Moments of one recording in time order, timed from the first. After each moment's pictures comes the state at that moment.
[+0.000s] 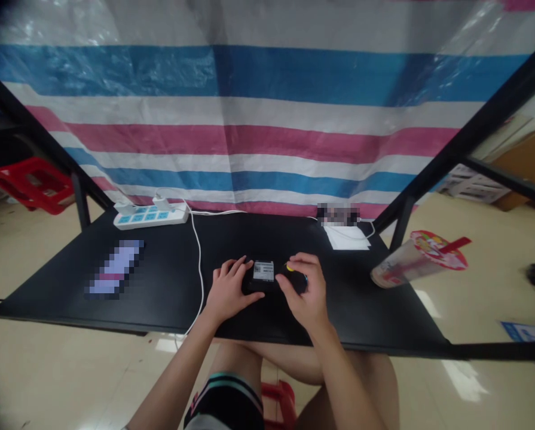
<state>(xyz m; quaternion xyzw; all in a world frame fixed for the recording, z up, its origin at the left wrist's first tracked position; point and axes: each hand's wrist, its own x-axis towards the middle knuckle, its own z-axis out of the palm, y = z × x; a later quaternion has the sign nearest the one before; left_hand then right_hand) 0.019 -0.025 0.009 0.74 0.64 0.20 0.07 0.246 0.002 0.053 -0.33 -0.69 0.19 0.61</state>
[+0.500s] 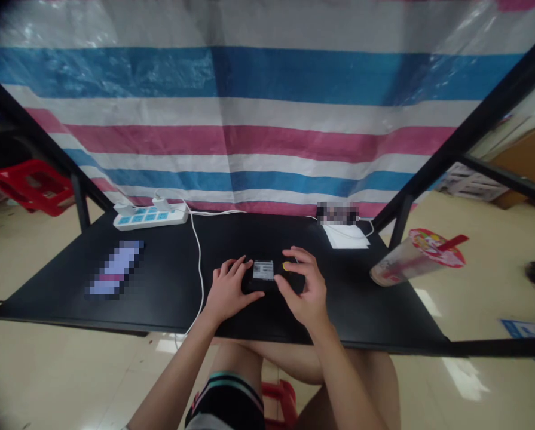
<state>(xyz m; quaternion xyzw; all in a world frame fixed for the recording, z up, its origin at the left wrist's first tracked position) 0.019 -0.025 0.008 0.74 0.64 0.20 0.07 0.243 0.003 0.055 -0.31 -0.69 0.20 0.62</state>
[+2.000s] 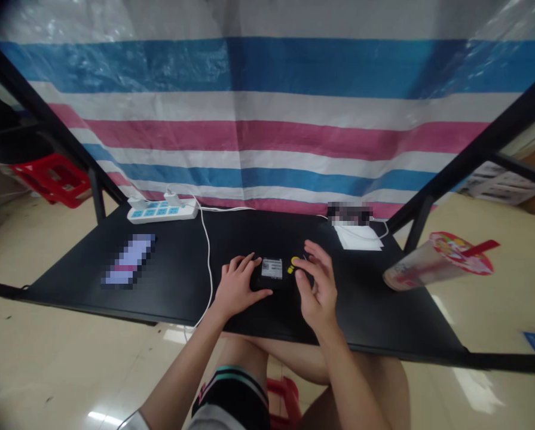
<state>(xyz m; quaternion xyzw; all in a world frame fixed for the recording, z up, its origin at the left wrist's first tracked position) 0.018 -0.025 0.005 0.74 0.63 0.22 0.07 0.240 -0.001 0.051 -0.34 -0.67 0.20 0.63</state>
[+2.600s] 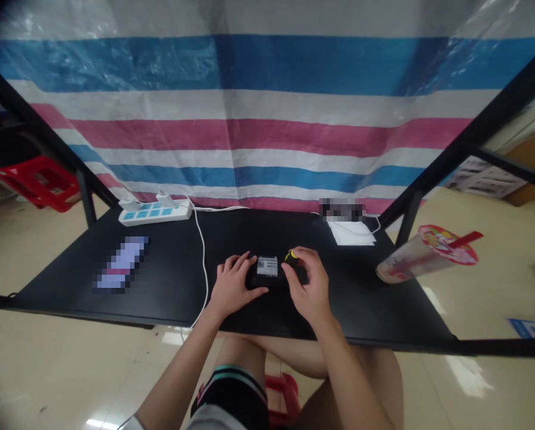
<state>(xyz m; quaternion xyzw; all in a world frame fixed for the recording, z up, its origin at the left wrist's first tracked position) 0.019 -0.024 0.005 0.74 0.63 0.21 0.06 0.239 0.006 0.043 -0.35 -0.68 0.22 0.61</state>
